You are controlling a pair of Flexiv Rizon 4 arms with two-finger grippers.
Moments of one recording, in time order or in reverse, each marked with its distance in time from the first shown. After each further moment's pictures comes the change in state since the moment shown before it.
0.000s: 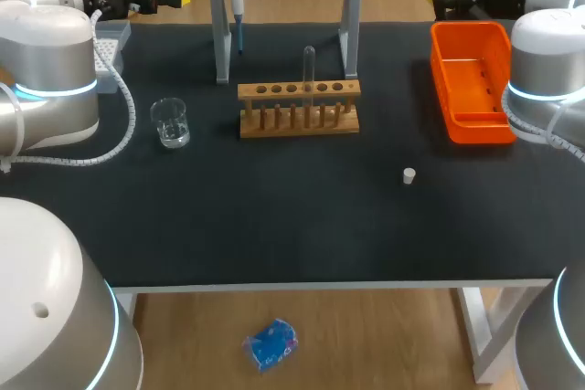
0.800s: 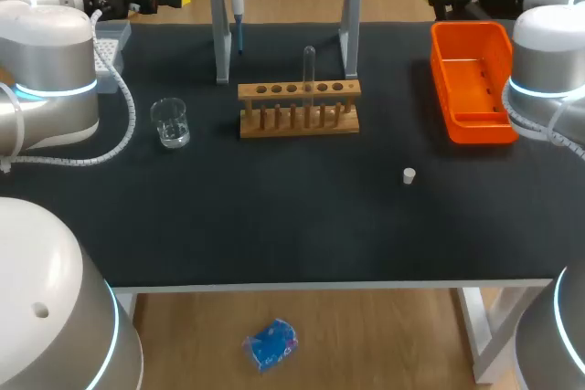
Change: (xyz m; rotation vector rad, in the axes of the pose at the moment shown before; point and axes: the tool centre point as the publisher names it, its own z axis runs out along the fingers) left arm 0.000 0.000 0.000 0.000 0.000 0.000; right arm 0.020 0.022 0.002 -0.052 0.075 -0.017
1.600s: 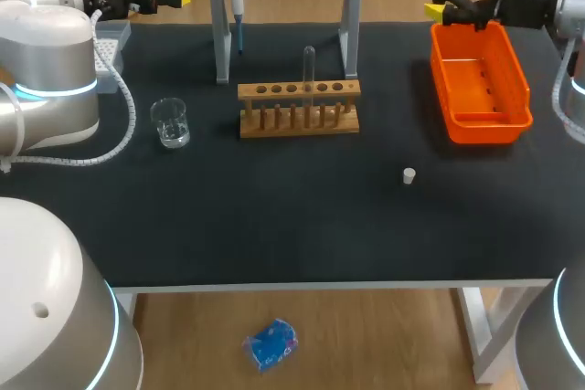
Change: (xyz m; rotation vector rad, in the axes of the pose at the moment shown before) left arm 0.002 0.000 0.000 0.000 0.003 0.004; right arm 0.056 0.009 -0.044 -0.173 0.345 -0.019
